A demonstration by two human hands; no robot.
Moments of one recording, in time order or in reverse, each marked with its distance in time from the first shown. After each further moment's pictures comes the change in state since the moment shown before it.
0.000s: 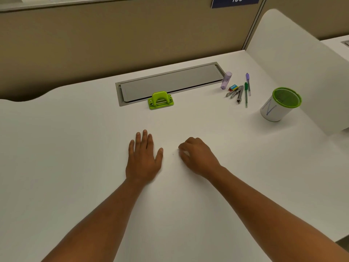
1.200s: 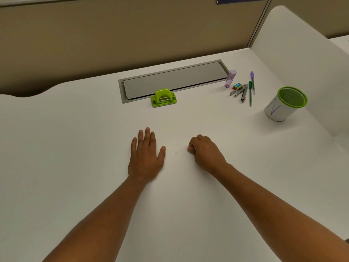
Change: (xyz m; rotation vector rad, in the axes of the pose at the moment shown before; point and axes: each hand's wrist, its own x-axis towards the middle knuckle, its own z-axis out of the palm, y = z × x) left_hand -0.001 0.000 -0.001 -0.013 -0.011 -0.002; right_hand 0.005 0.021 0.006 -0.046 0.005 0.041
